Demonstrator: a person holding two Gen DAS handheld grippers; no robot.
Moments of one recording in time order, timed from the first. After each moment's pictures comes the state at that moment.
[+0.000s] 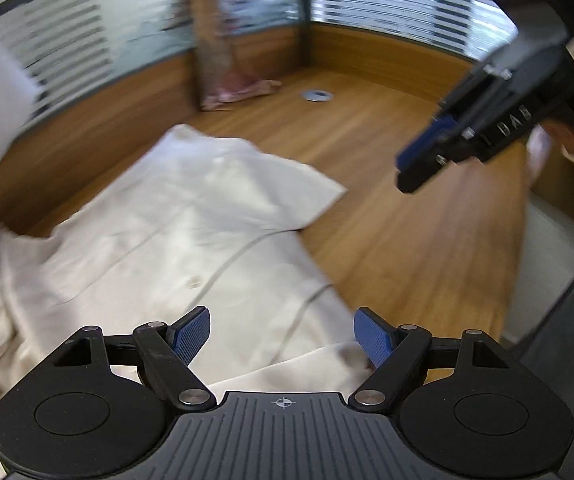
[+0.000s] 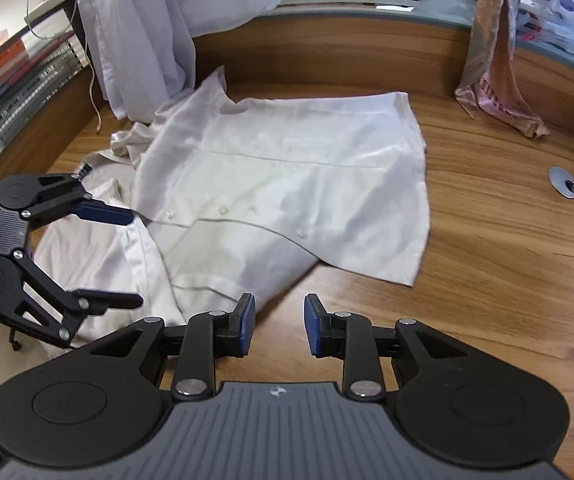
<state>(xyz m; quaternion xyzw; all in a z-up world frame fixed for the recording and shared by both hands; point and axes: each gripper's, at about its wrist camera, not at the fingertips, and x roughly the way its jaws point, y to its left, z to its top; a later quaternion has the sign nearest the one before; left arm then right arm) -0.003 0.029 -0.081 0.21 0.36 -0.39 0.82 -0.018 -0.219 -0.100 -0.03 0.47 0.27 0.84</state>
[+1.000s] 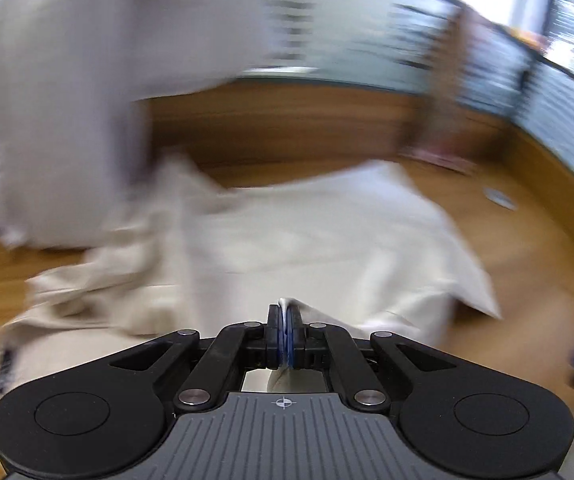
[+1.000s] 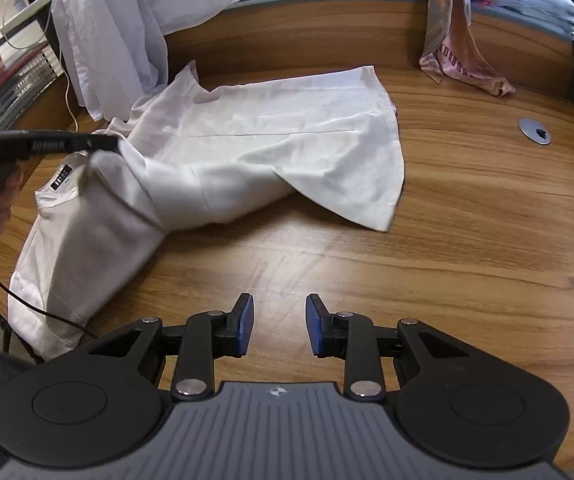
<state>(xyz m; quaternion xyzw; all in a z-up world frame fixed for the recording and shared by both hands) 0.088 0.147 -0.070 0.00 0.40 -0.12 0.91 -0.044 -0.222 -0.123 0.00 0.48 0.24 0.85</state>
